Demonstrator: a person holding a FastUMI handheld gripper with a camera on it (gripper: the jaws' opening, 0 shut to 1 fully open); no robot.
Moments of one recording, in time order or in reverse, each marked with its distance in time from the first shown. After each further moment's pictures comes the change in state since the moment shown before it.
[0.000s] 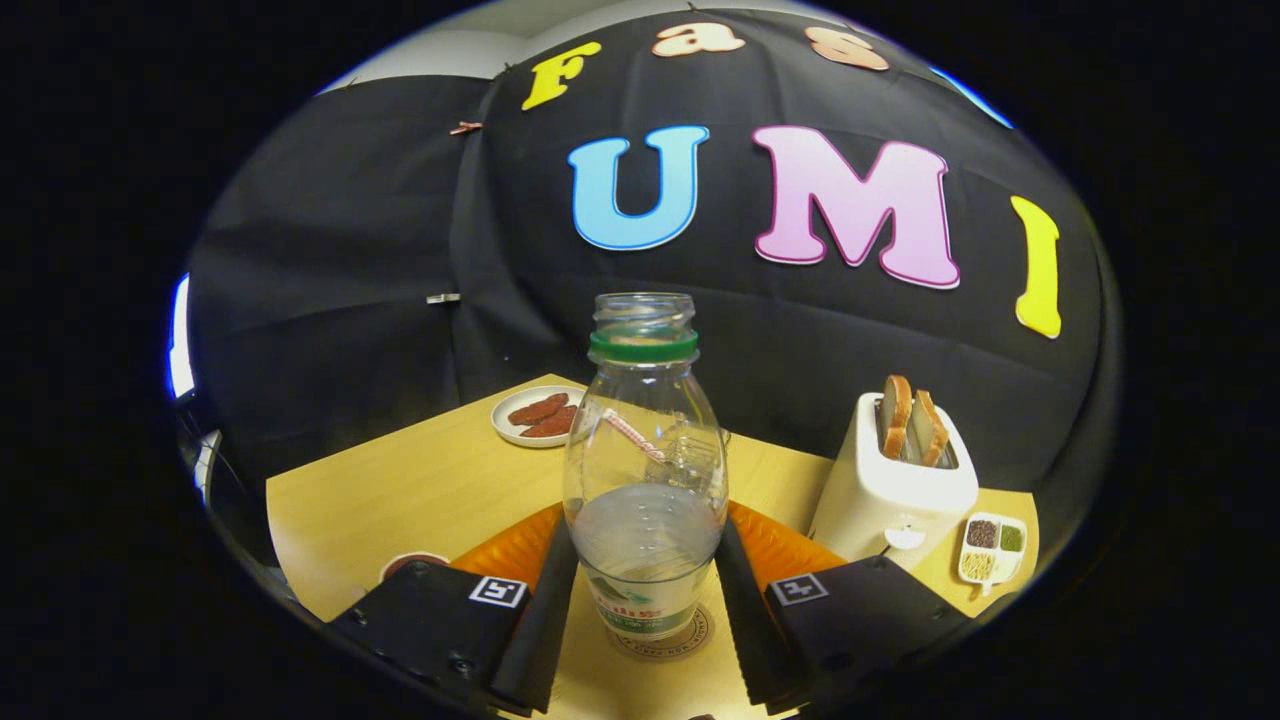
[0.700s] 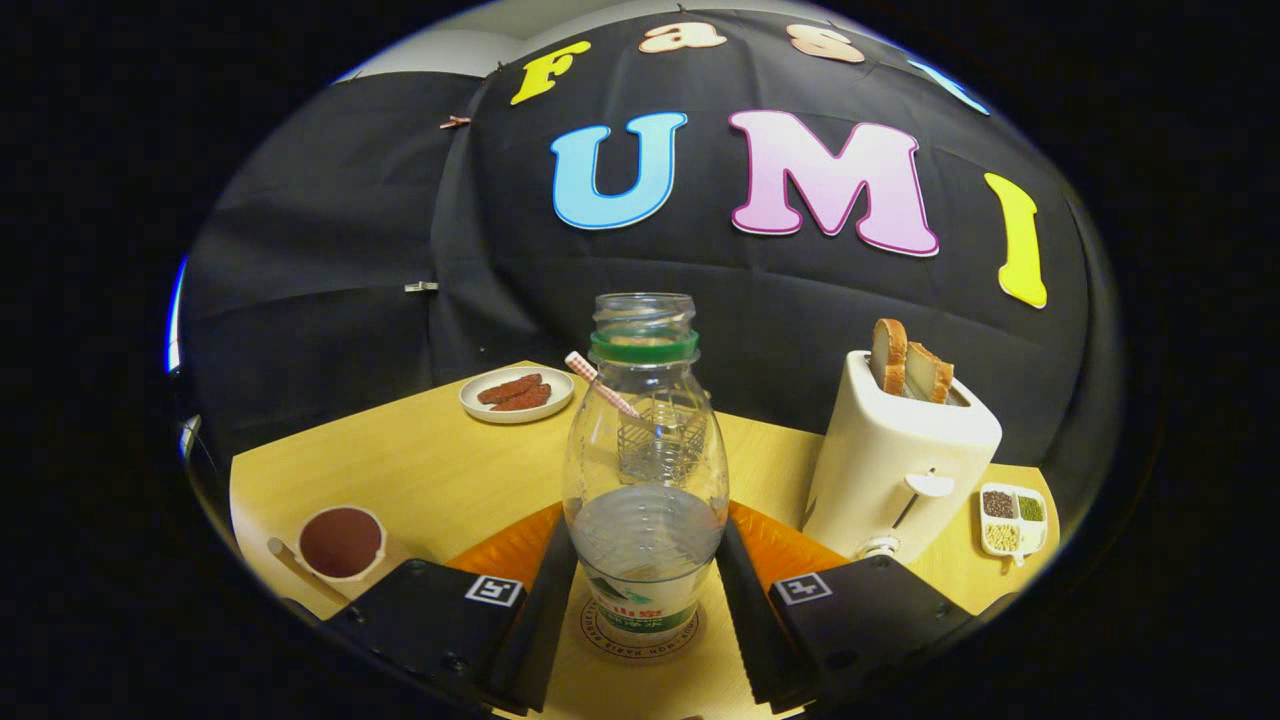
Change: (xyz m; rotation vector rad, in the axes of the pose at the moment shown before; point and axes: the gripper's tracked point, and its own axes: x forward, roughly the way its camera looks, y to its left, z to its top) arm 0.016 -0.018 -0.057 -0.023 -0.020 -0.046
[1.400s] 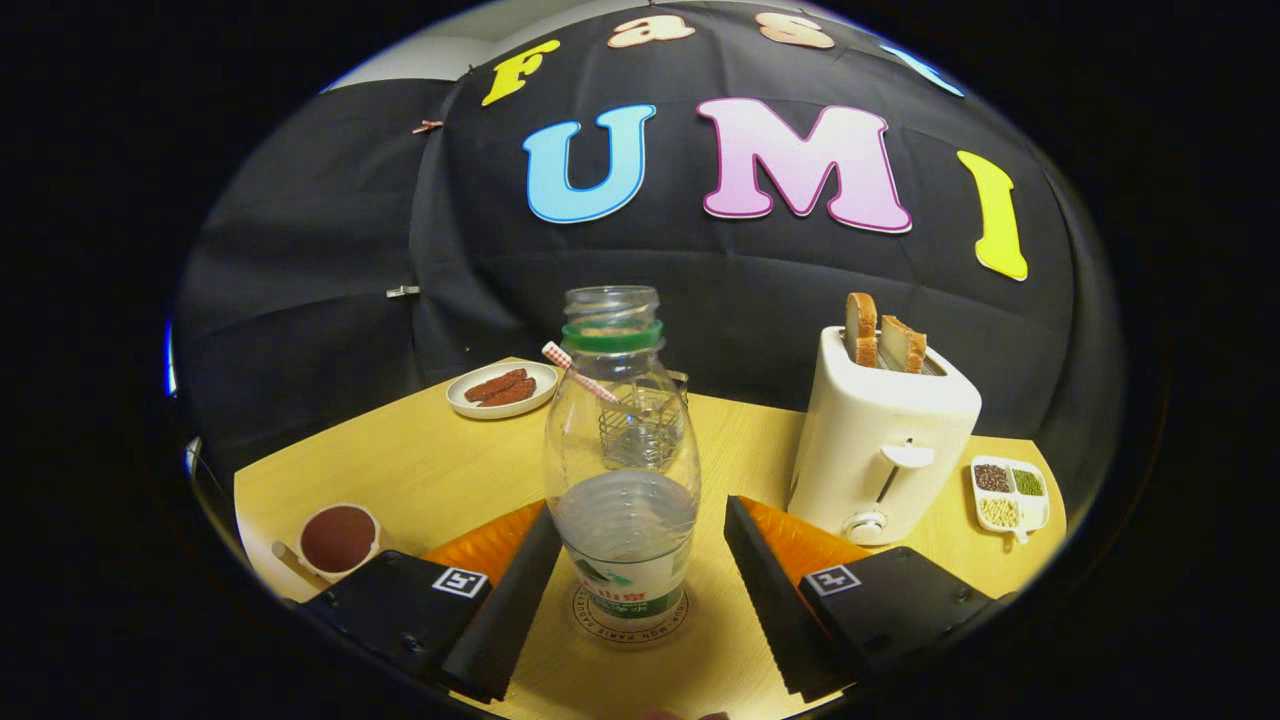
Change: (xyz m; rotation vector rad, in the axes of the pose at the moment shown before) arm -0.018 -0.012 0.000 0.051 0.025 -0.032
